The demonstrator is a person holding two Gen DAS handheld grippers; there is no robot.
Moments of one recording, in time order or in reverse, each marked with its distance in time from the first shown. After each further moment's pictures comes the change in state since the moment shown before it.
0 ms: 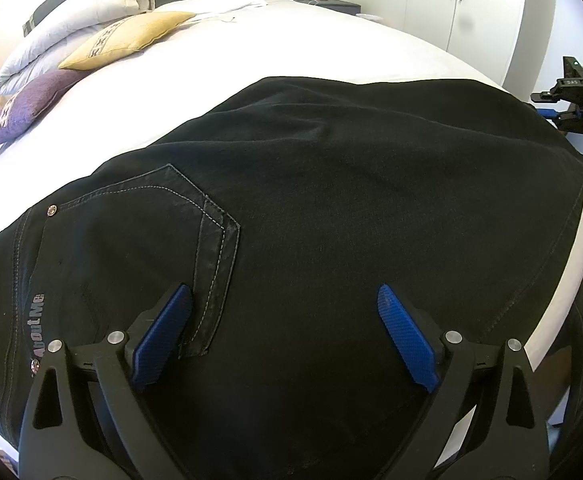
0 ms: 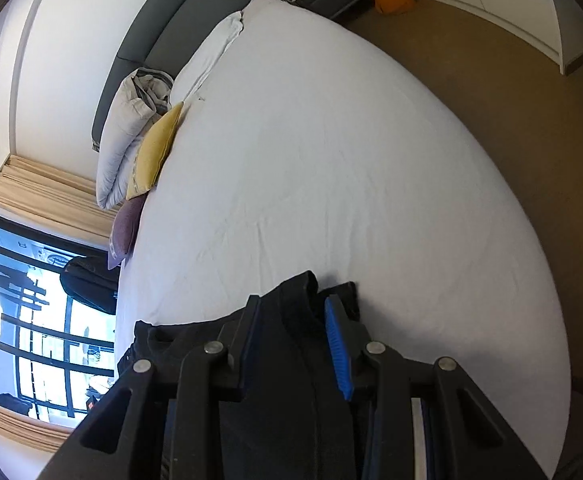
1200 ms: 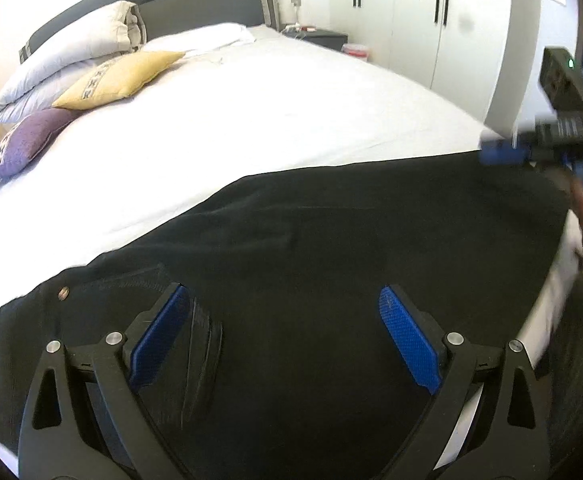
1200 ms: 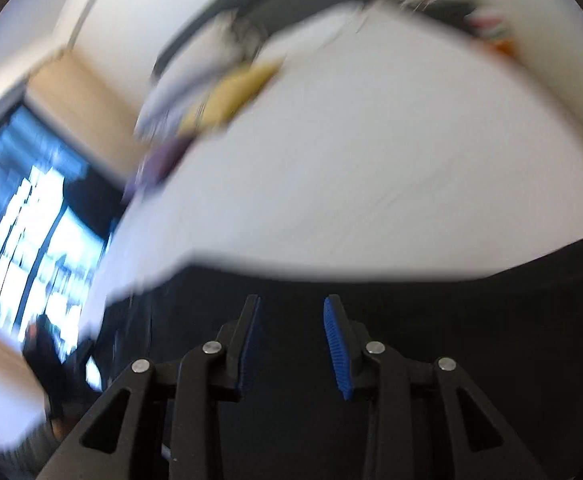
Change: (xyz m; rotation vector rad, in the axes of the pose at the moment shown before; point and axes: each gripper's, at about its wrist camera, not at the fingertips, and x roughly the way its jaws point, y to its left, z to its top) left arm -0.018 -0.016 0.057 0.027 -0.095 -0.020; right arm 0.086 0.191 -0.109 -0.389 0.051 -0.028
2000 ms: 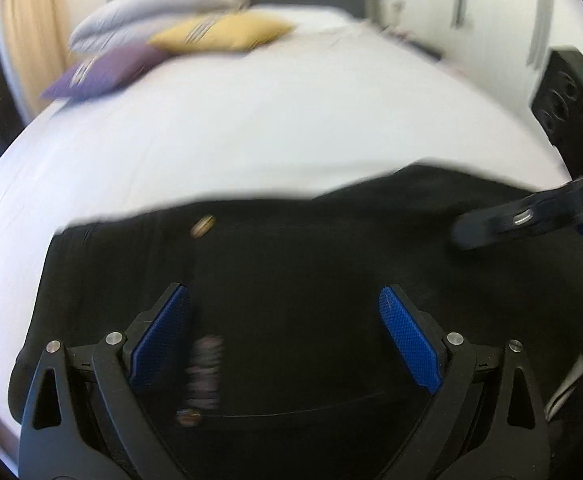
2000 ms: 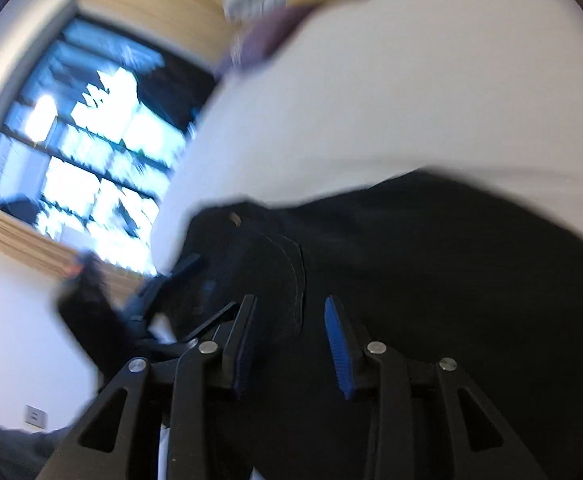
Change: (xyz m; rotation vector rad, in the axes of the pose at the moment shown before) left arm -0.007 0.129 -0.047 -0.288 0.062 0.193; right arm 0.186 0.203 -0.003 -0.163 0.402 0.261
